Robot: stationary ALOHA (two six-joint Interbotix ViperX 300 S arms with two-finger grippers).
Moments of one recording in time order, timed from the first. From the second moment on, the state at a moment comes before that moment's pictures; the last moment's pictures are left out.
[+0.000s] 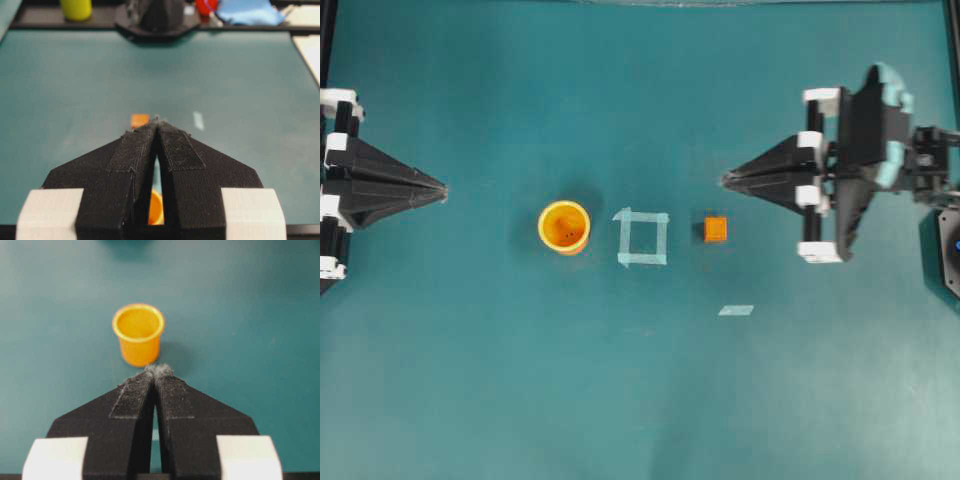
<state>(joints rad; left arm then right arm) 0.00 -0.97 1.15 0.01 -0.17 -0.01 -0.08 -0.43 0.93 0.01 -0.20 0.01</state>
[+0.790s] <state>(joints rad) 0.00 -0.97 1.15 0.01 -0.17 -0.01 -0.09 -0.10 0.88 0.01 0.06 0.01</state>
